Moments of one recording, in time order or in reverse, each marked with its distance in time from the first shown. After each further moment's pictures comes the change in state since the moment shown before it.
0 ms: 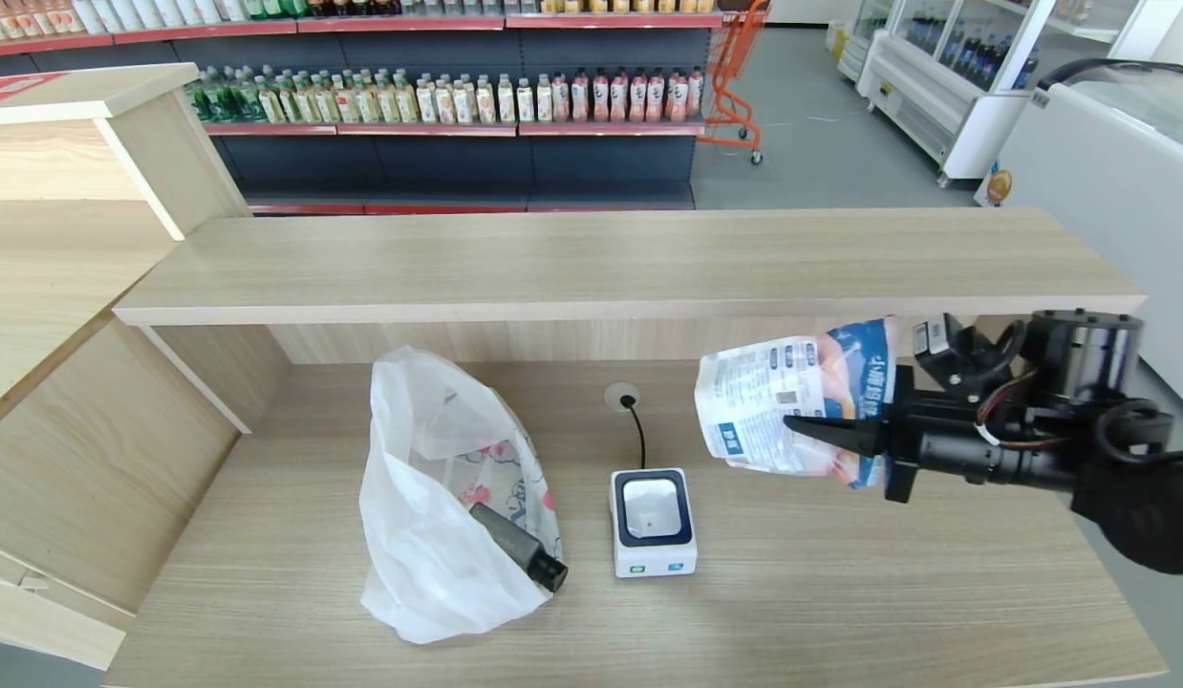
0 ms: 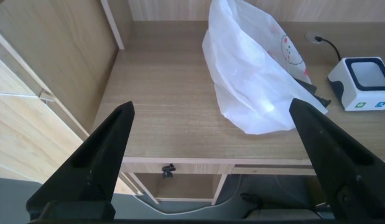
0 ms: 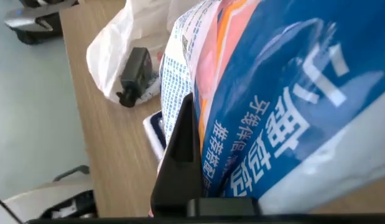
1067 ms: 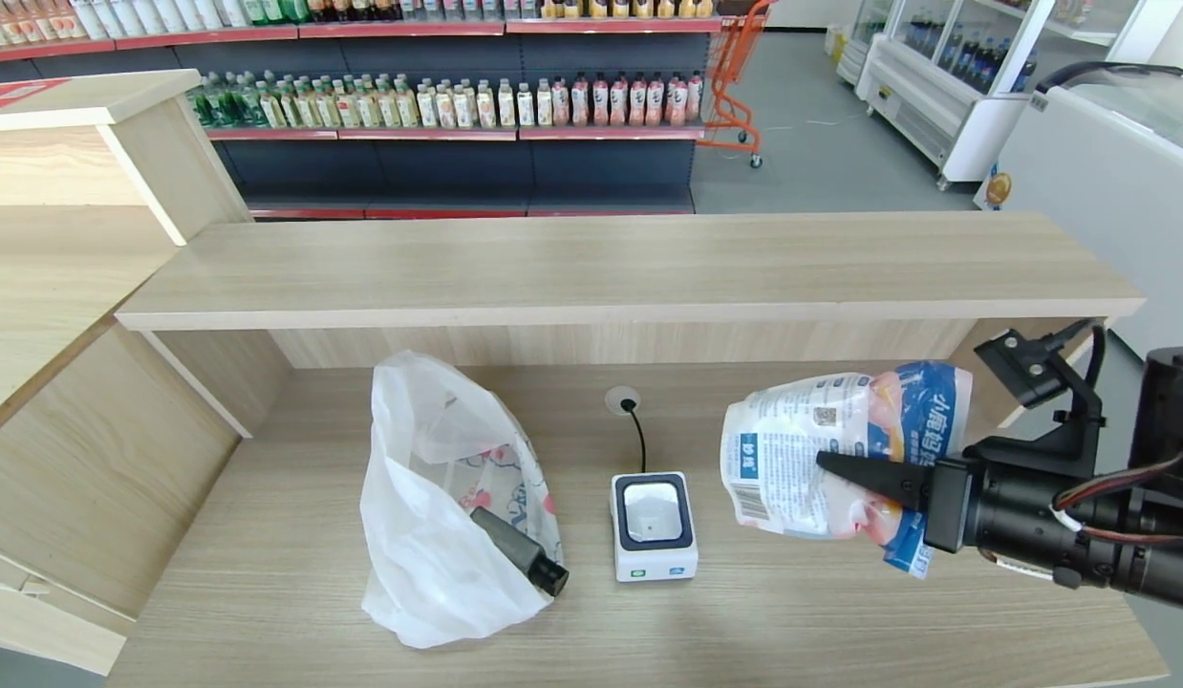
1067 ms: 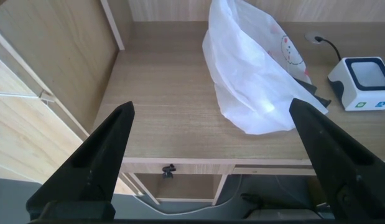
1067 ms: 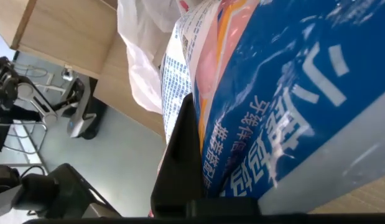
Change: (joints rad) left arm 0.001 0.000 0.000 0.000 0.000 0.002; right arm 0.257 -0.359 0.178 0.209 -0.564 0.776
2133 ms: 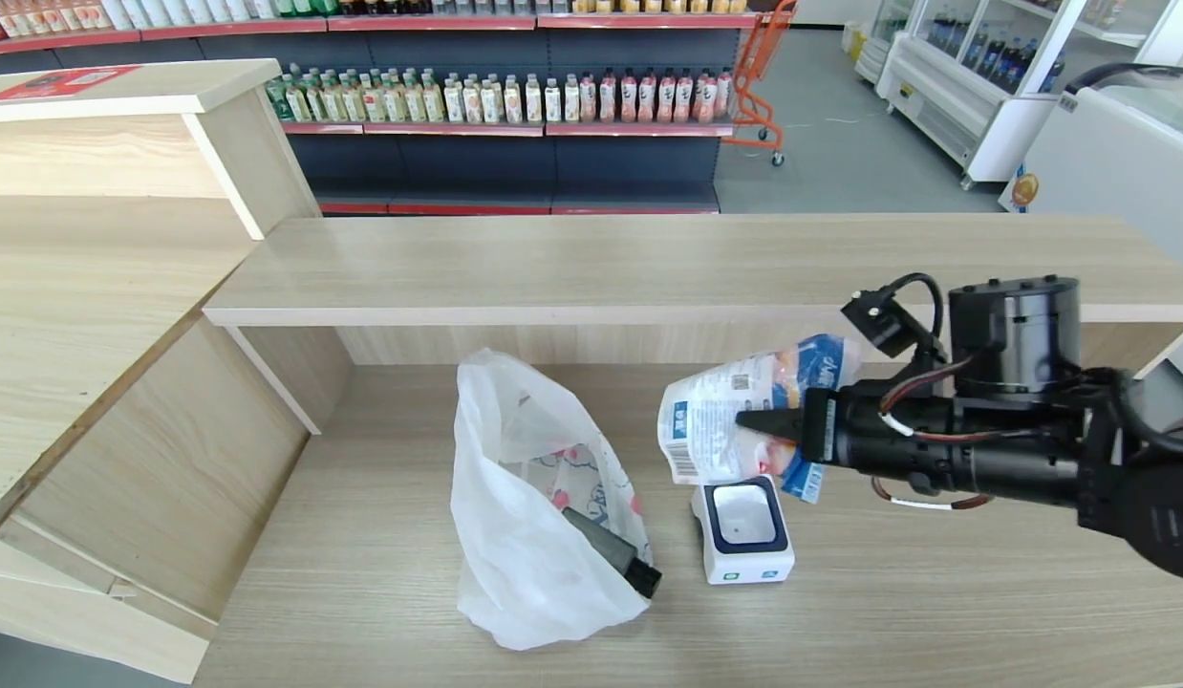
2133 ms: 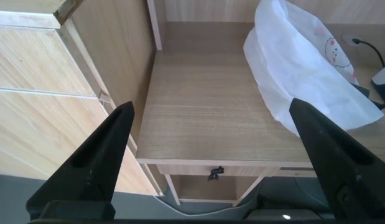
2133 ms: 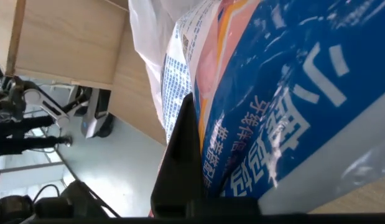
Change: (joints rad) left arm -0.001 0.000 0.000 0.000 0.000 -0.001; right arm 0.075 0.271 -0.347 0.193 -0.065 0.079
